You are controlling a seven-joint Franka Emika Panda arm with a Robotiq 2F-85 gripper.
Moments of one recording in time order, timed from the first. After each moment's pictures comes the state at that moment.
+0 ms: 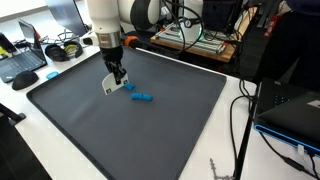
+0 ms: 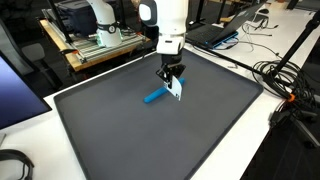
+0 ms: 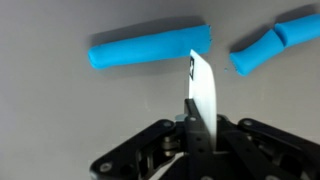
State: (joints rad) arm 0.03 0.50 -0.10 -1.98 -0.02 2.63 0.16
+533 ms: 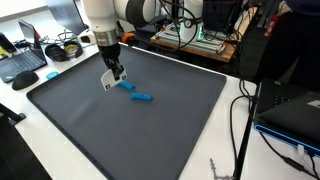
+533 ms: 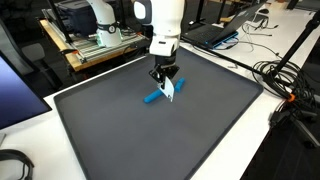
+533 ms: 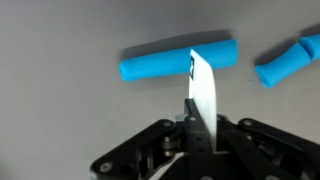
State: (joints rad) arm 0.03 0.49 -0.13 -1.99 -0.05 2.56 0.15
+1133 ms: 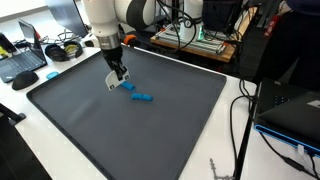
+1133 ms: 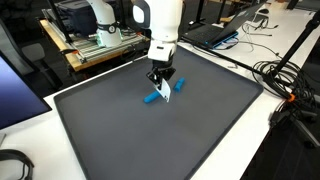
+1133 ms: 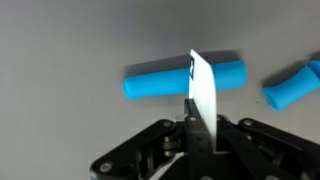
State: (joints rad) arm 0.02 0.50 -0.13 -2.00 -0.05 2.54 0.12
